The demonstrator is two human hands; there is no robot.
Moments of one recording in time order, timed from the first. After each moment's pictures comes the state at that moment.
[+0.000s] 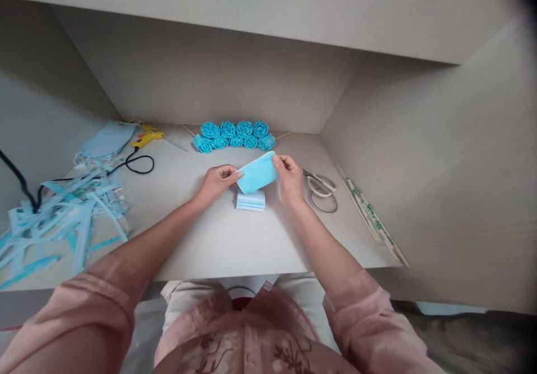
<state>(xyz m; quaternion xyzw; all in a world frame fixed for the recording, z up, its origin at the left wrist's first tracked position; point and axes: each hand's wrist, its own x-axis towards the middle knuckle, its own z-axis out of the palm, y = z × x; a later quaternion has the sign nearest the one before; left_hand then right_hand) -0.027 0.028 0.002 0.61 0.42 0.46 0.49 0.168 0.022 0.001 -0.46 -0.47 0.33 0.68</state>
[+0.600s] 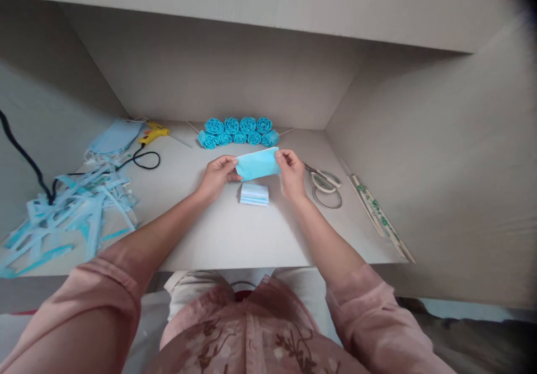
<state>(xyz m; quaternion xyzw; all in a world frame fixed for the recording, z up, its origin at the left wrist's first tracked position) -0.026 0.034 -0.006 0.46 0.35 0.55 0.60 0.168 0.025 -0.004 -0.44 -0.49 0.31 0.68</state>
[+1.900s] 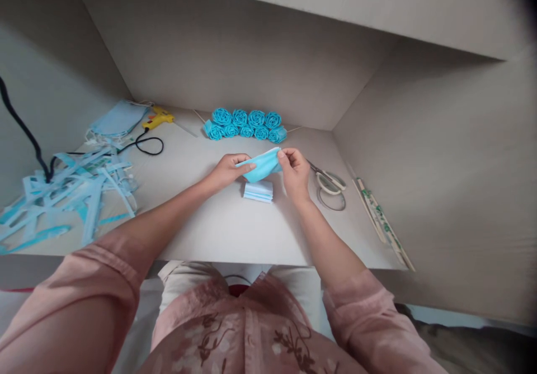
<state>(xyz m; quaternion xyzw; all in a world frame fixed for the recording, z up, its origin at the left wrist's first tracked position) -0.028 0.026 0.008 0.62 0.36 0.42 0.55 0.164 0.014 -0.001 -0.45 -0.58 0.25 0.63</state>
